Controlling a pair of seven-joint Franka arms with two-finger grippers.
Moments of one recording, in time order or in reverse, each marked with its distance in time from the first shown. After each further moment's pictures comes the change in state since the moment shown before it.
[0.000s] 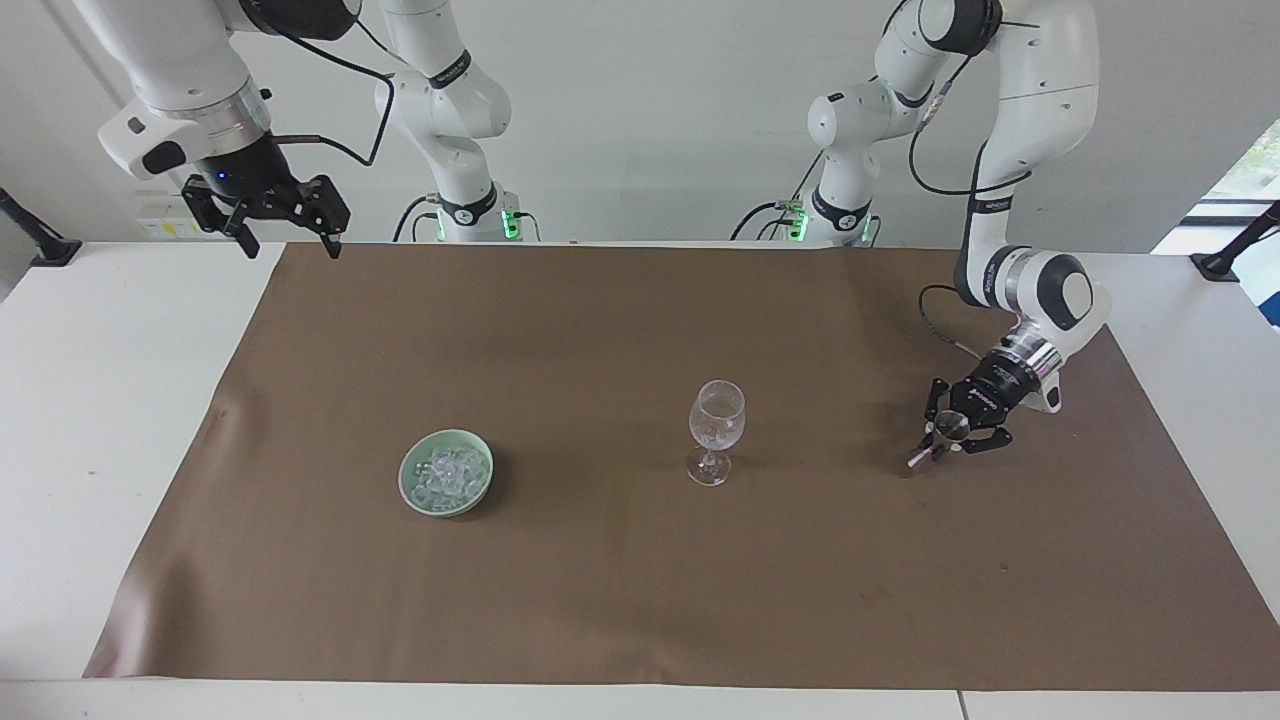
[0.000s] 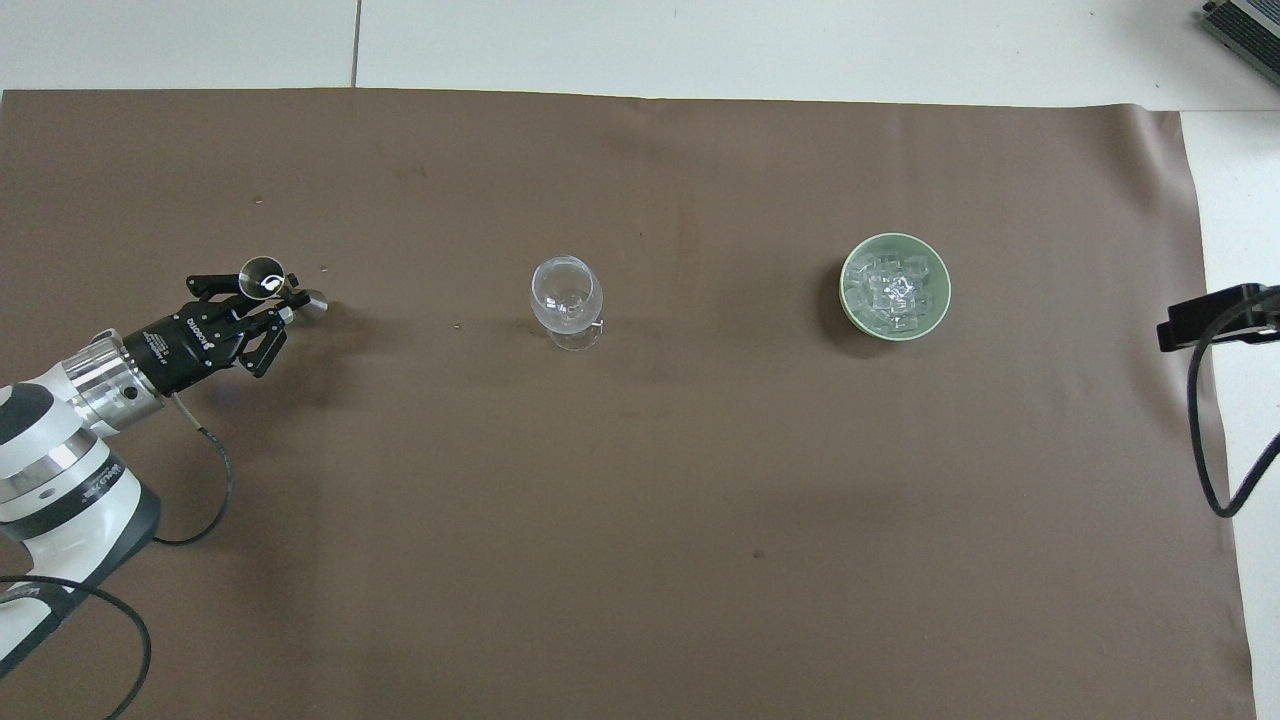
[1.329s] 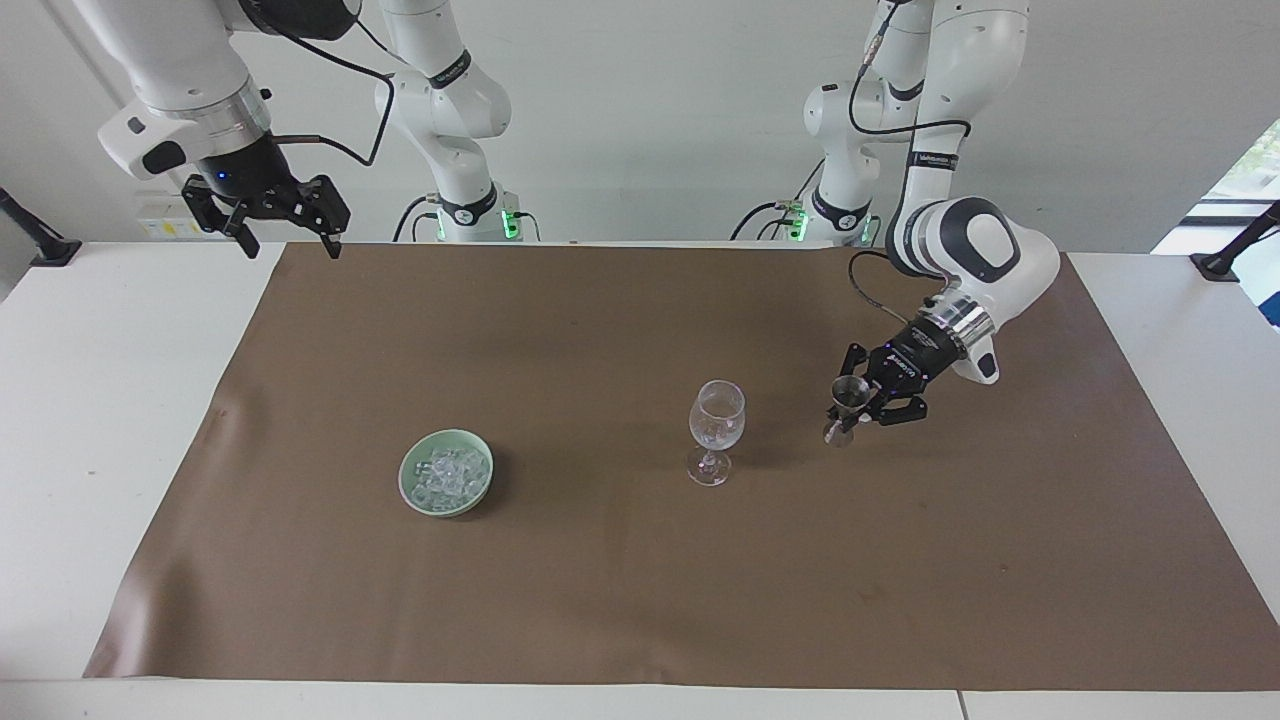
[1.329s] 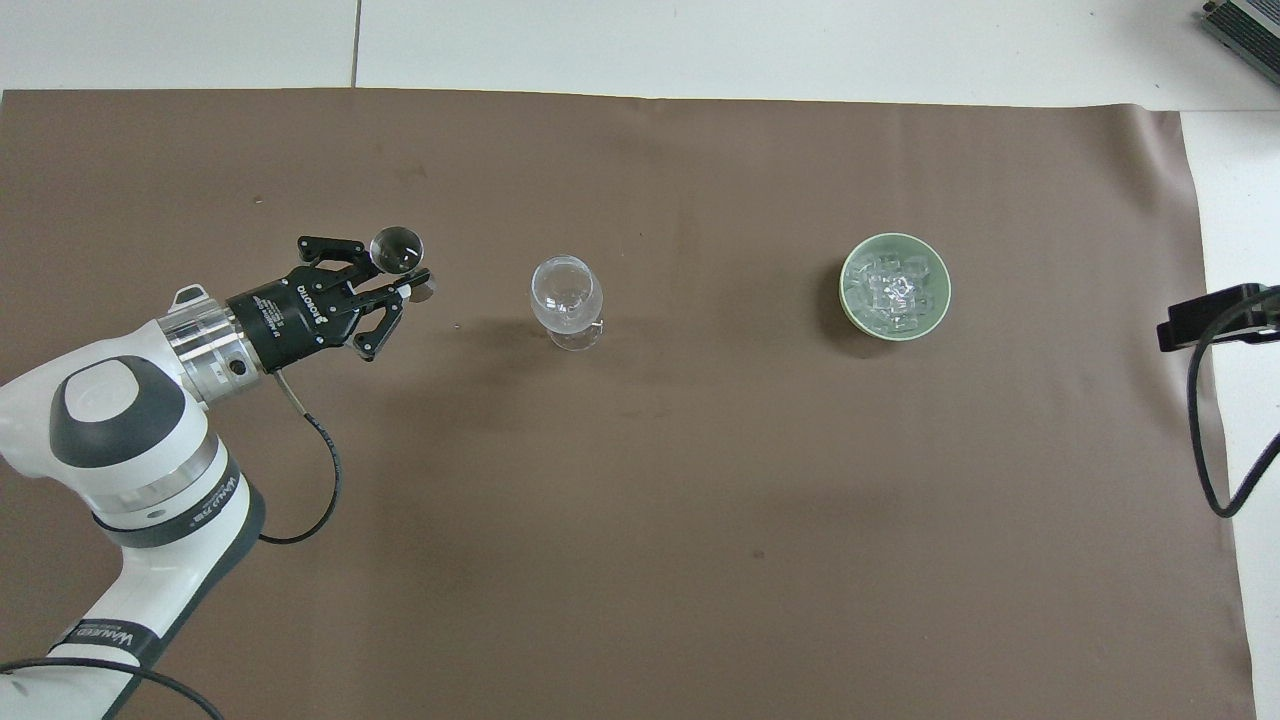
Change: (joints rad) left arm -0.342 -0.198 -0.008 -0.002 0.000 0.286 -0.189; right arm 0.000 0.000 0.000 0.000 0.000 0.000 0.000
